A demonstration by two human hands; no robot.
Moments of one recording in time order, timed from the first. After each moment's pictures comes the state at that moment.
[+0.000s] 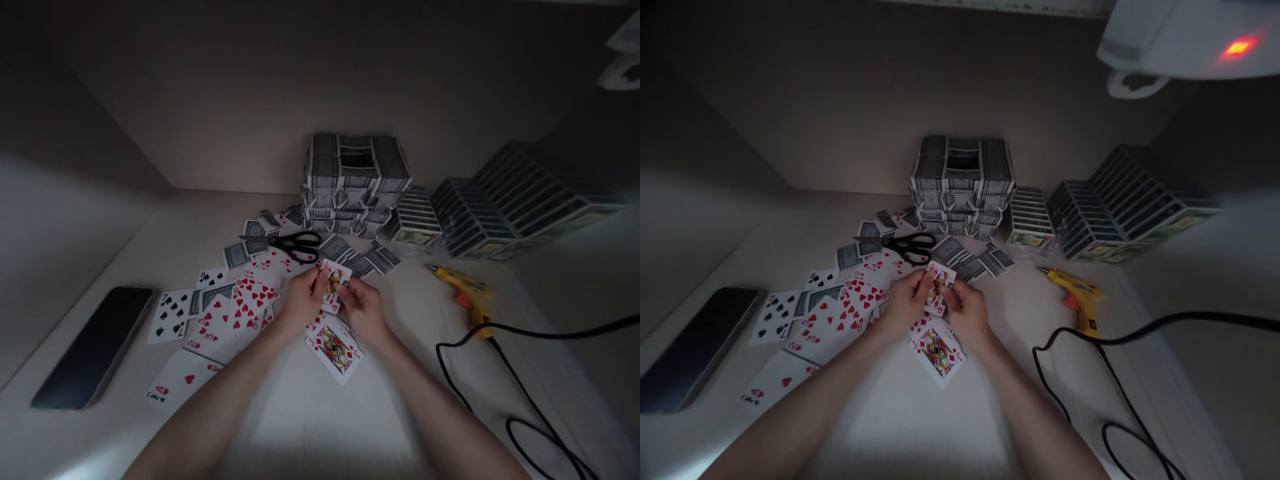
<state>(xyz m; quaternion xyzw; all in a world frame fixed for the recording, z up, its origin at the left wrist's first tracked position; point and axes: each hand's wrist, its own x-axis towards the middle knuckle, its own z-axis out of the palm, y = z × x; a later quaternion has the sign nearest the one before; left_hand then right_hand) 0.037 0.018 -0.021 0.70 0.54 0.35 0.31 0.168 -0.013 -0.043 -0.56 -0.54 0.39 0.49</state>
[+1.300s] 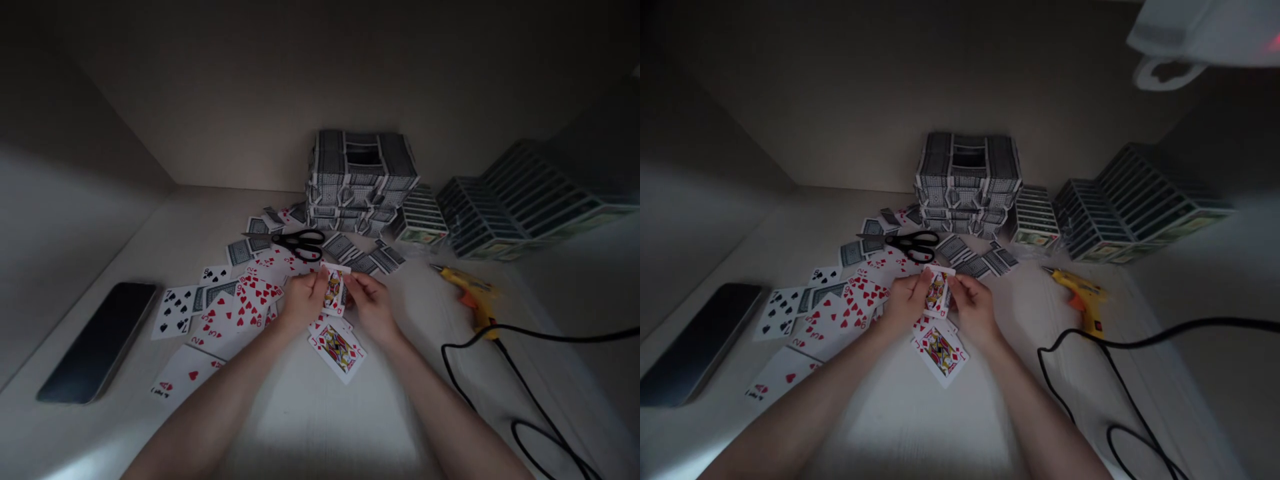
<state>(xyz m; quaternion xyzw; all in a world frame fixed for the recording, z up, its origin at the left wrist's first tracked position) 0.033 0.016 -0.024 0.66 0.55 0.37 0.35 0.164 -0.011 -0.018 -0.53 -0.43 0.49 0.54</state>
